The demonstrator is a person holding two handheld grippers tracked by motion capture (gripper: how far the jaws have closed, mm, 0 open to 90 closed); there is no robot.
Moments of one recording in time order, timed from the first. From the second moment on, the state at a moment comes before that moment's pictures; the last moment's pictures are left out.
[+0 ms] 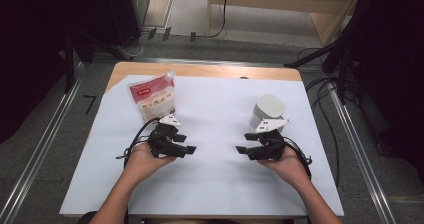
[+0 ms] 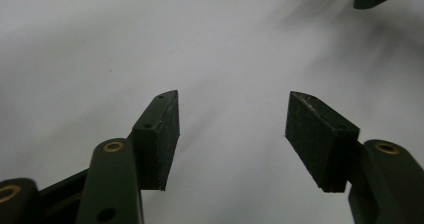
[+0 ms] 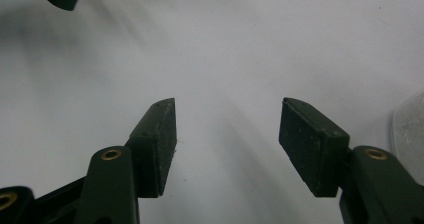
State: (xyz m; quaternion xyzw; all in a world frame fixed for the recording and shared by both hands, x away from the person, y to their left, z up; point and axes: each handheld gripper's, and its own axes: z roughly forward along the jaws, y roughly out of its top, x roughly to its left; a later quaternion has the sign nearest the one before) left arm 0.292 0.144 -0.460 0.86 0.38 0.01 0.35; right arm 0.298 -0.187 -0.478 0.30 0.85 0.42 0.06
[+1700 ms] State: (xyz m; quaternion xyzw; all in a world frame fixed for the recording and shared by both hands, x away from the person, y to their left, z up) left arm 0.285 0.137 -0.455 0.85 0.38 0.04 0.36; right arm 0.309 -0.189 -0.464 0.32 0.85 0.40 0.05
